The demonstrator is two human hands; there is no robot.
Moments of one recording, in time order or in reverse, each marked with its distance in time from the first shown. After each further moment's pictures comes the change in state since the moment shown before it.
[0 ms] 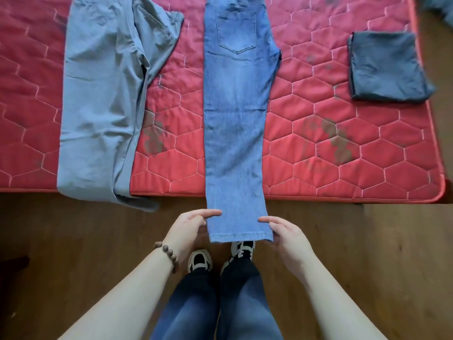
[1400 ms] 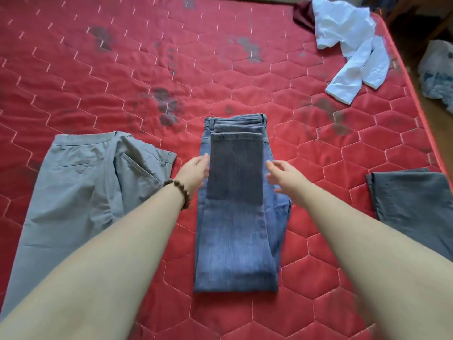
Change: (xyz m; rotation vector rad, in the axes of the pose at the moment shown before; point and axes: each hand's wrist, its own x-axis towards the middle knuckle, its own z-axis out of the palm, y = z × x) left_hand 0.399 0.440 -0.081 0.015 0.189 0.250; right_hand 0.408 -0.457 0.047 -0.460 0.102 -0.191
